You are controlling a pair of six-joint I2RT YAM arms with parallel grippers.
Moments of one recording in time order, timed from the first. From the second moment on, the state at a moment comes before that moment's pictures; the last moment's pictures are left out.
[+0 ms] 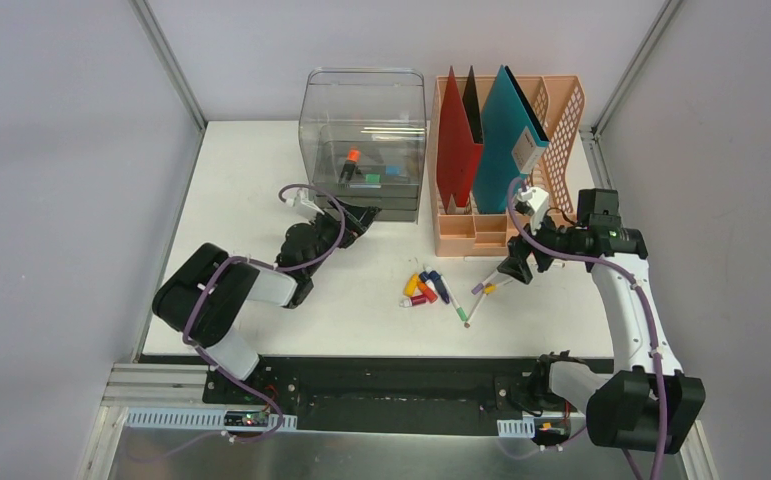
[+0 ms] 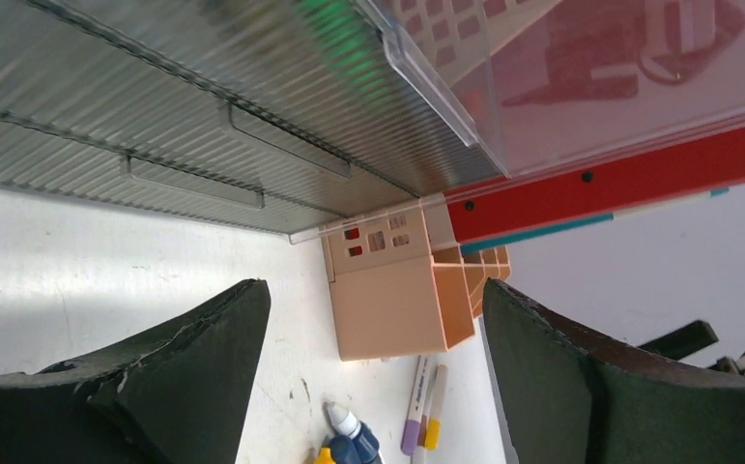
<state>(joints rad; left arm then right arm) -0.50 1.61 0.43 1.11 0.03 -1.08 -0.07 1.09 0.96 -0.93 -0.77 -0.79</state>
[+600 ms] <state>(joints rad) -0.47 1.76 0.48 1.13 -0.05 -1.18 -0.01 1.09 0.95 -0.92 -0.72 -0.79</state>
